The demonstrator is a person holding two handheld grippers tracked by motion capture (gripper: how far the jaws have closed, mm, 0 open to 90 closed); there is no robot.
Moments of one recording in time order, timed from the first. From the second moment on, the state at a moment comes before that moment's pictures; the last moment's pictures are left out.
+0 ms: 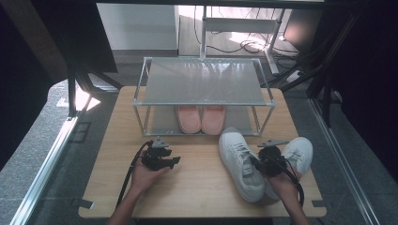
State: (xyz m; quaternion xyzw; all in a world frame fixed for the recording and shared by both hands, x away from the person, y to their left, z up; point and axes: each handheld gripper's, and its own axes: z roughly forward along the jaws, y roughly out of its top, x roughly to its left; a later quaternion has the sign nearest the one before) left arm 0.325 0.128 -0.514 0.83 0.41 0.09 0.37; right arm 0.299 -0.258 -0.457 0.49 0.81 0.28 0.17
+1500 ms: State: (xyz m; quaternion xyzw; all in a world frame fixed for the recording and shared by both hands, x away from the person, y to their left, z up) left arm 0.325 0.129 -0.513 0.83 0.41 0.10 0.37; right arm 0.259 -0.250 -0.405 0.42 0.78 0.43 0.17
